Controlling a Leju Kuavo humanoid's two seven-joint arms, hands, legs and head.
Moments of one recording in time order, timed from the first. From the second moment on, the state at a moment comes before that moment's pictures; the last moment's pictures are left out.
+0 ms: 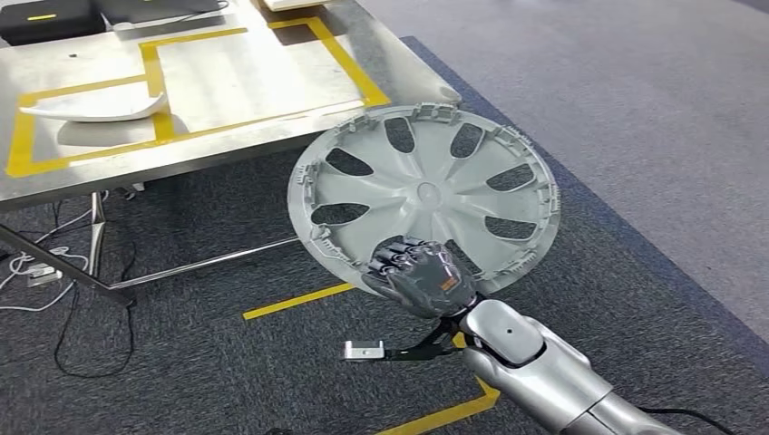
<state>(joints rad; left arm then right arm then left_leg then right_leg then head) -0.11 -0.12 -0.45 -0.18 -0.89 0.19 0.01 -0.40 -0.07 0.66 -1.24 1.23 -0.62 -0.16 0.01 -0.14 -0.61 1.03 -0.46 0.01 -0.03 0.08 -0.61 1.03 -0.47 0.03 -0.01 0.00</state>
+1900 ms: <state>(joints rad) -0.11 -0.12 -0.45 -0.19 -0.92 0.17 0.01 -0.40 -0.08 0.68 -1.25 1.20 -0.66 -0.20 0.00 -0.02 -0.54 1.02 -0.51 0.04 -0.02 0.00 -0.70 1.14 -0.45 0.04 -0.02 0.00</state>
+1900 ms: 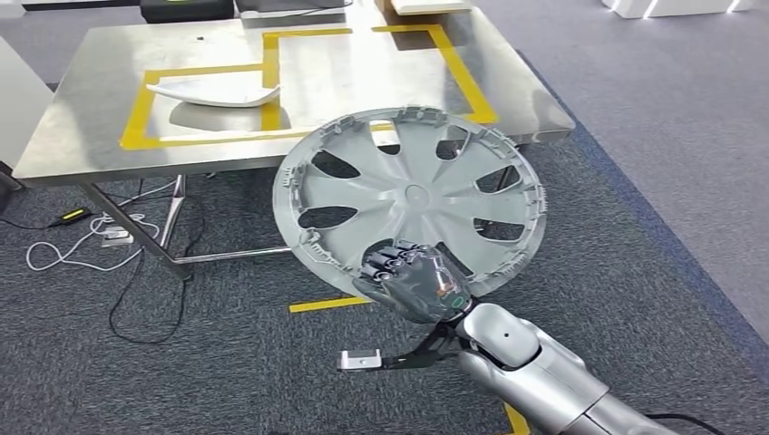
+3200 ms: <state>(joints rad) -0.10 -0.12 -0.45 -0.19 -0.93 0.17 0.00 -0.41 -0.09 0.68 -1.23 1.19 -0.66 -0.20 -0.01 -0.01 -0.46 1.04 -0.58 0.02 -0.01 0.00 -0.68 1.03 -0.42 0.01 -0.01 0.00</state>
